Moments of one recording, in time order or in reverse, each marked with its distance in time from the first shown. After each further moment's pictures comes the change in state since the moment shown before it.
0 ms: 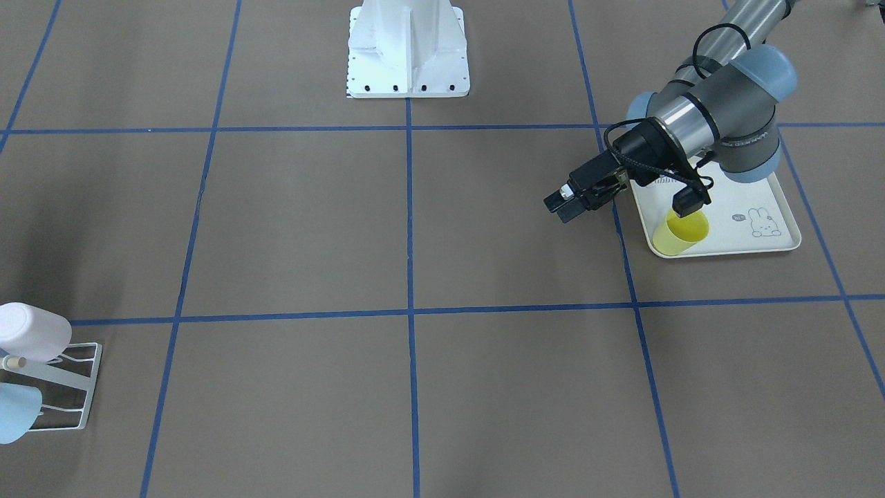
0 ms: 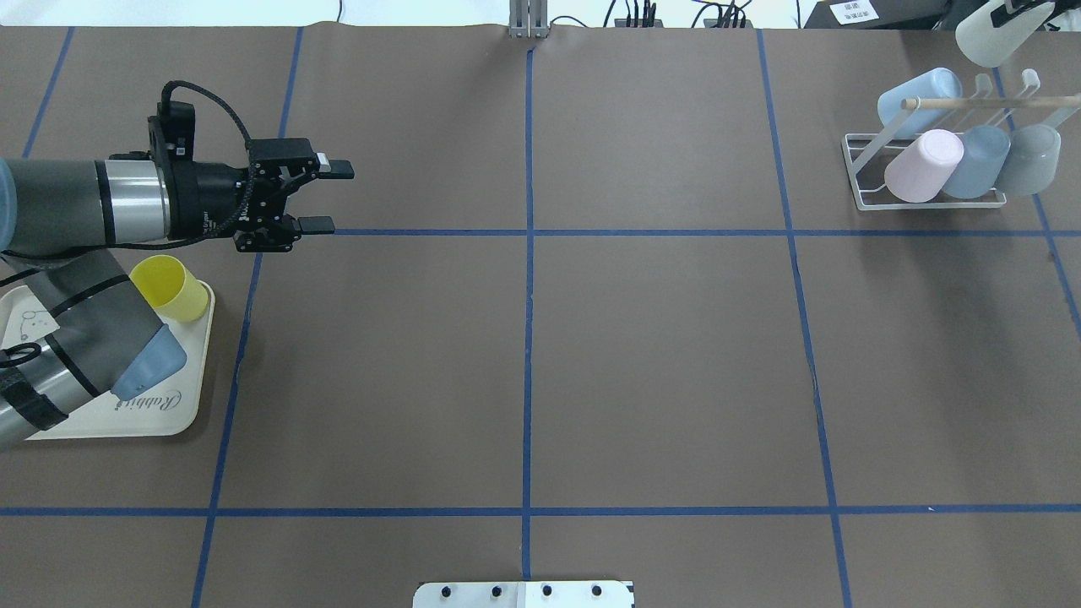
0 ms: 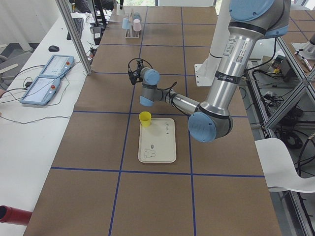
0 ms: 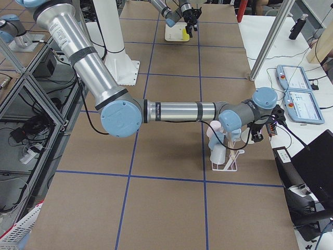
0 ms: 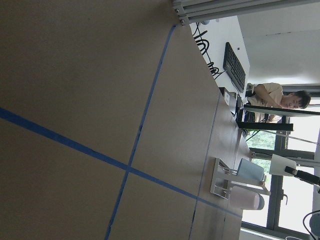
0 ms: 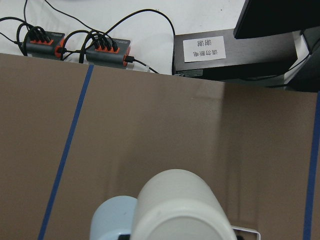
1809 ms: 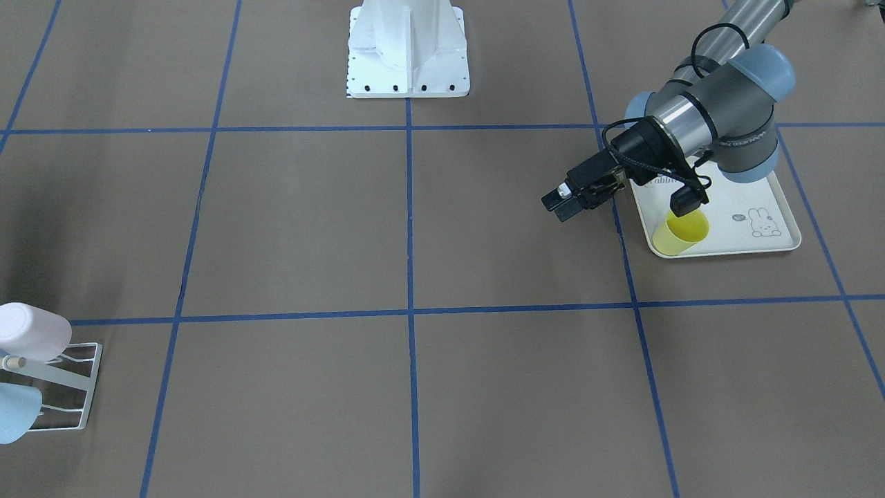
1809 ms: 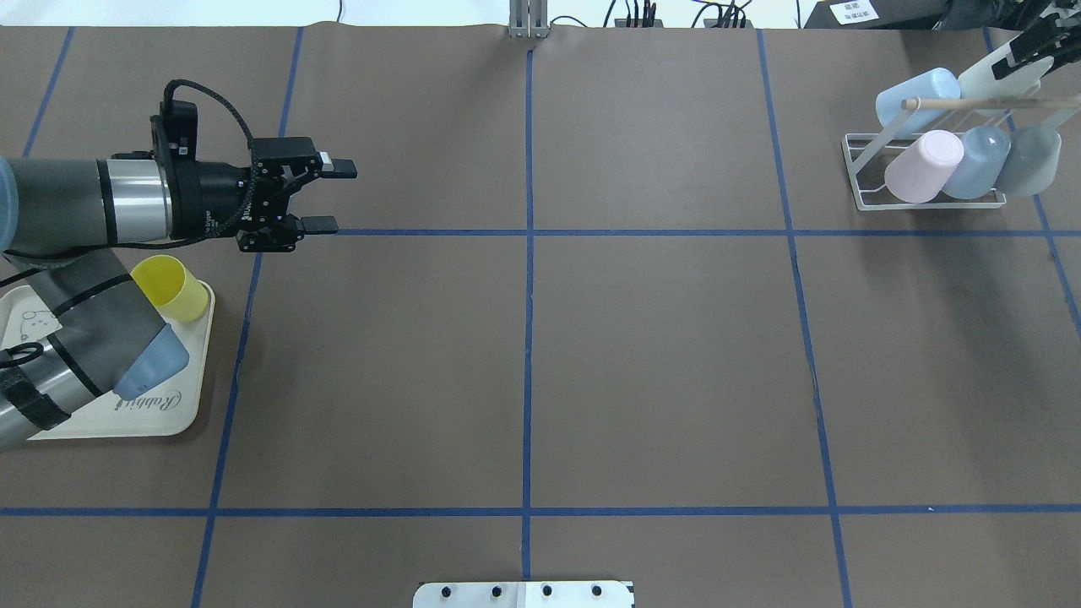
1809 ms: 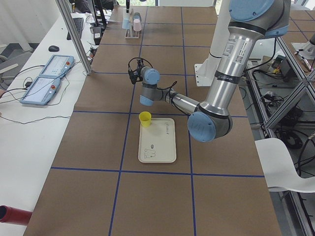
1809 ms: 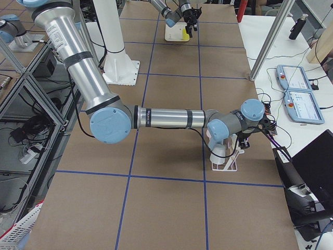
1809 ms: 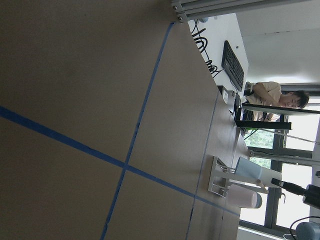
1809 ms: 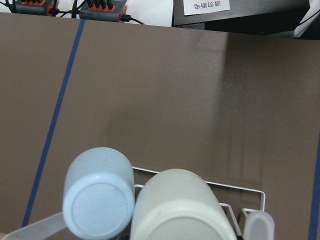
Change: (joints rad) left arm 0.002 -0.005 -0.004 0.000 0.000 -0.009; right arm -0.029 -0.090 0.060 -0.004 0.012 -0.011
